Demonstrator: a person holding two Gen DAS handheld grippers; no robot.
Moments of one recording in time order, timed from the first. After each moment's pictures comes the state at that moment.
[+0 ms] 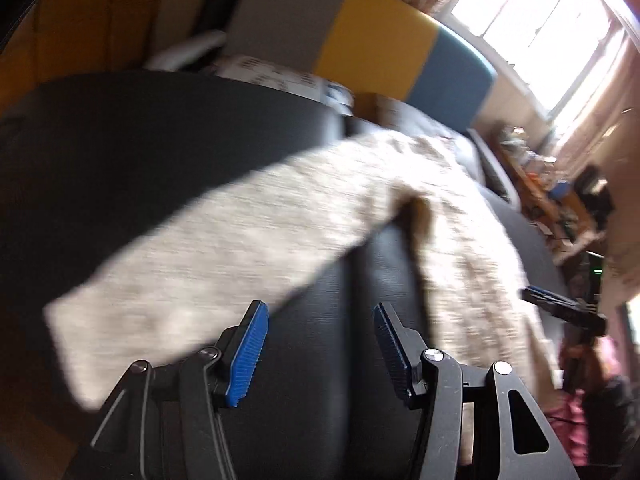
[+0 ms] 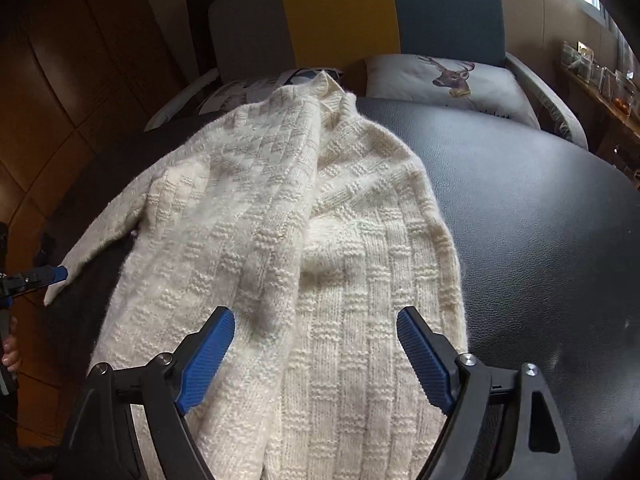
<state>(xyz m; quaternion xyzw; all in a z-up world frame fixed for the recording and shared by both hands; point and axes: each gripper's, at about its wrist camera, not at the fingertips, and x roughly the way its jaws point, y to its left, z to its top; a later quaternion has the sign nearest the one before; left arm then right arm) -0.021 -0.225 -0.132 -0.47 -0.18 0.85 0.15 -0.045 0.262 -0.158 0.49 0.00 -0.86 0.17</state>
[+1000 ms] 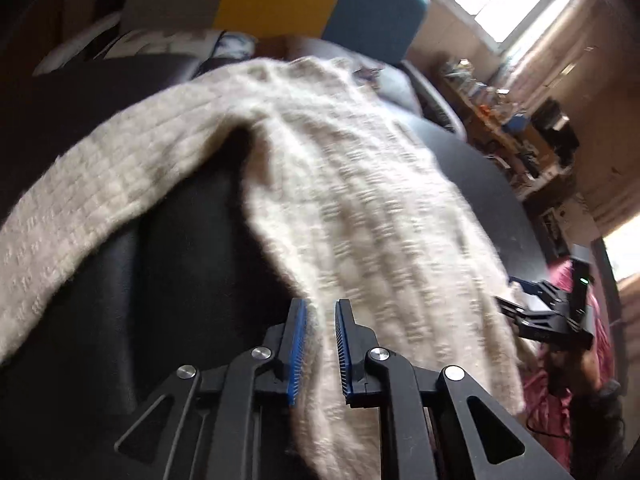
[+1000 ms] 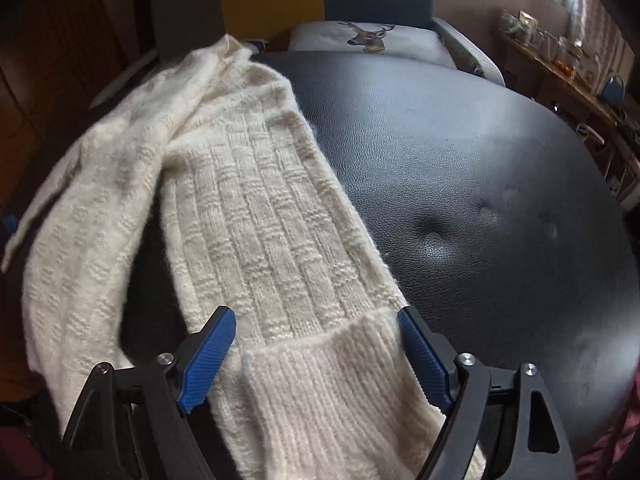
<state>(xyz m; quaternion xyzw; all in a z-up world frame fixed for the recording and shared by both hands) -0.024 -0.087 -0.124 -0.50 -0.10 0.82 0.26 0.015 0.356 -0.176 0.52 -0.02 -0.85 0.09</state>
